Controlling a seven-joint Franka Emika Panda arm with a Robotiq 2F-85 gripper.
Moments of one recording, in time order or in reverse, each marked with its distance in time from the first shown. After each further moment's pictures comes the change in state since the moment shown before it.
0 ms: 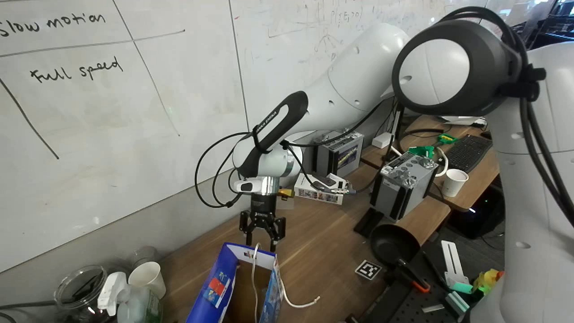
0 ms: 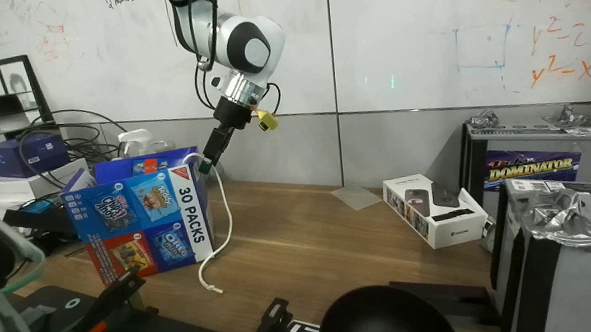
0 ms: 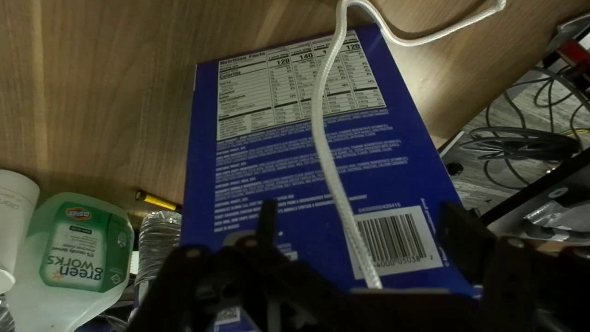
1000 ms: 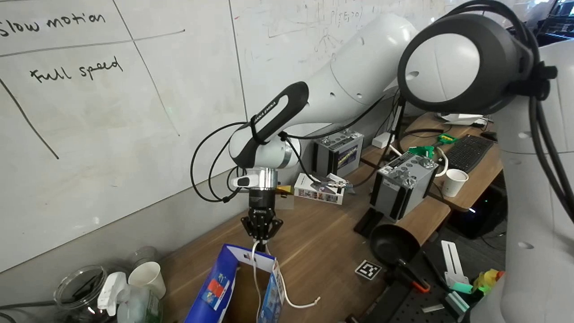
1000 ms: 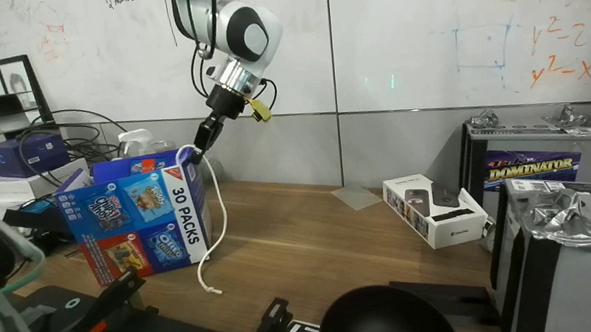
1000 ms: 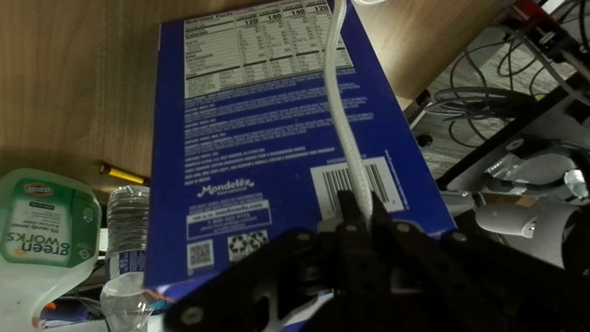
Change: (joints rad) arm 0.007 -0.035 -0.004 0.028 0.005 -0.154 0.048
